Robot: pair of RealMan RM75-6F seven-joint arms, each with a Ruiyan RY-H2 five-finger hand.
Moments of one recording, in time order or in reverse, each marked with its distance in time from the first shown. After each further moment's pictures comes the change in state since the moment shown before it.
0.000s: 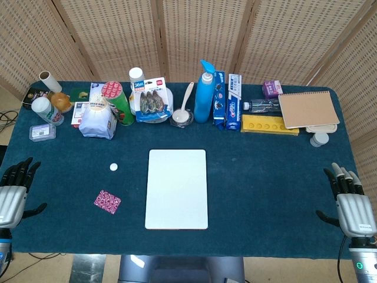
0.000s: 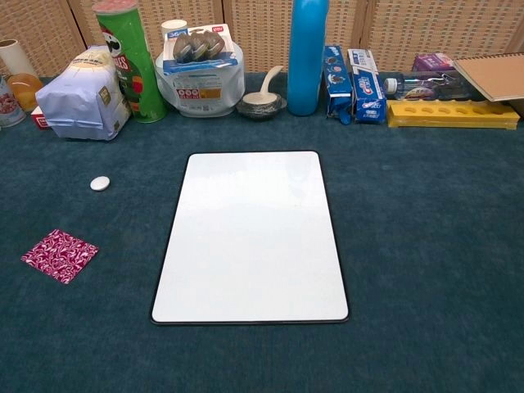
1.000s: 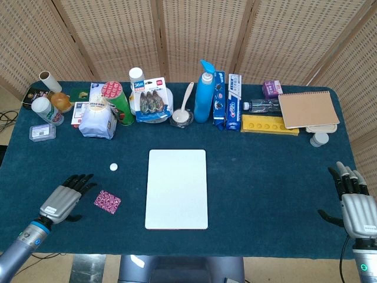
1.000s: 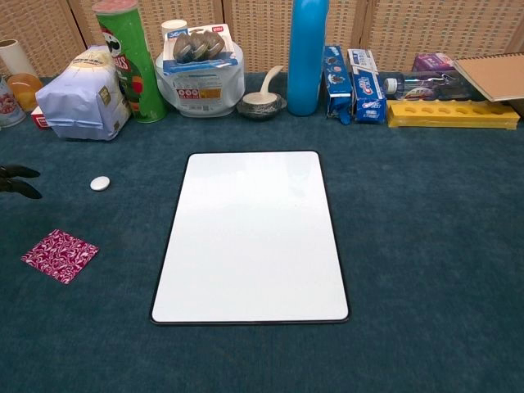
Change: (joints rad) left arm -0.240 -0.075 0.100 0.111 0.132 -0.419 -0.029; right arm -0.013 0.024 0.005 -0.018 -0.012 0.033 0.045
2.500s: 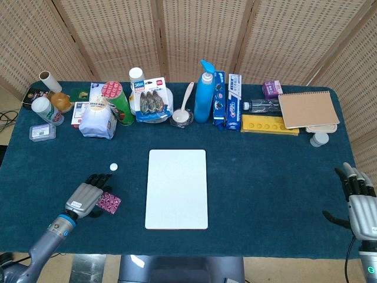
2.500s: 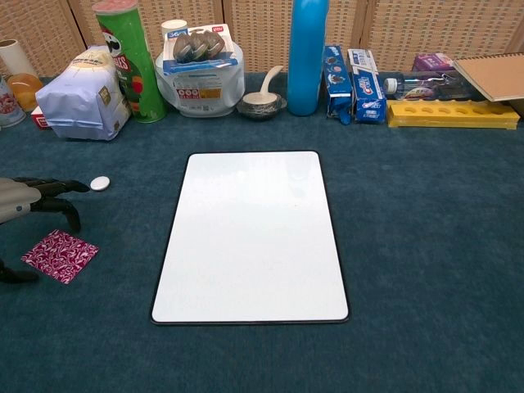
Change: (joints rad) left arm -0.085 -0.132 -0.036 -0.038 -0.248 -0.100 0.230; right arm -0.012 0.030 0.003 -0.009 0.014 -0.005 0.057
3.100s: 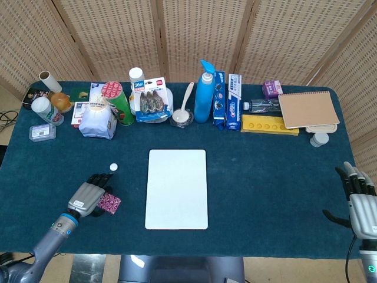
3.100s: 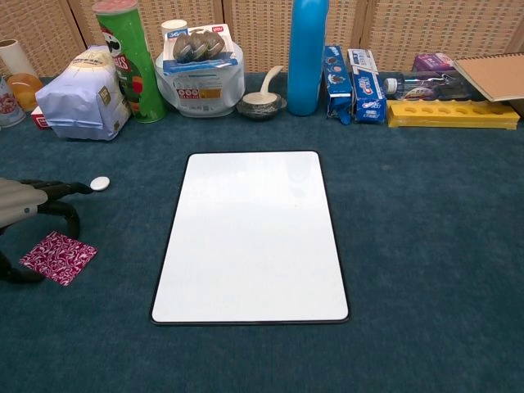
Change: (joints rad) left arm -0.017 -0.024 0.005 0.010 -0.049 -0.005 0.036; right arm 0.002 0.002 0.003 0.003 0.003 -0.004 0.012
